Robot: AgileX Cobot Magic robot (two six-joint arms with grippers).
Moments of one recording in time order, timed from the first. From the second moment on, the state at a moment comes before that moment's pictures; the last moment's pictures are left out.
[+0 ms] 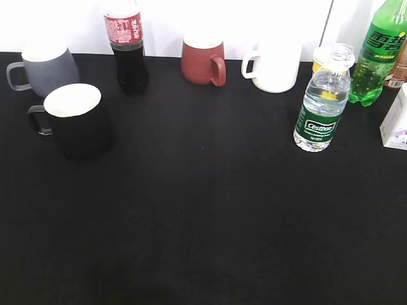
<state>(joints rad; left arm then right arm) -0.04 -0.01 -0.52 -0.08 1.06 -0.01 -0.01 -0.01 -0.51 -0.14 1.04 0.18</state>
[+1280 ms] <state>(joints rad) -0.31 1.60 -0.24 -0.24 -1.01 0.01 -0.01 -0.01 -0.51 -0.14 1.04 0.18</state>
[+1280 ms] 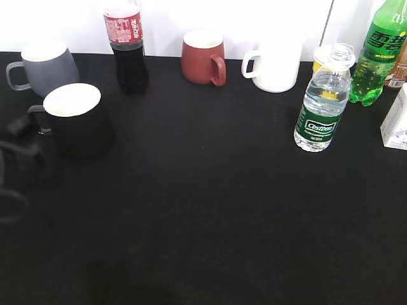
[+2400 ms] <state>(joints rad) -0.07 1.95 -0.61 0.17 -1.01 -0.03 -0.01 -0.01 -0.51 -0.14 1.04 0.18</state>
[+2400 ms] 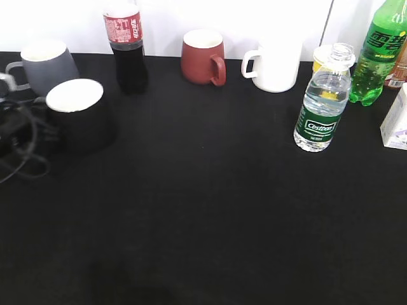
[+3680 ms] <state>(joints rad) -0.33 1.61 -0.52 0.45 -1.02 -0.31 0.08 0.90 -0.37 0.21 -0.27 -0.27</state>
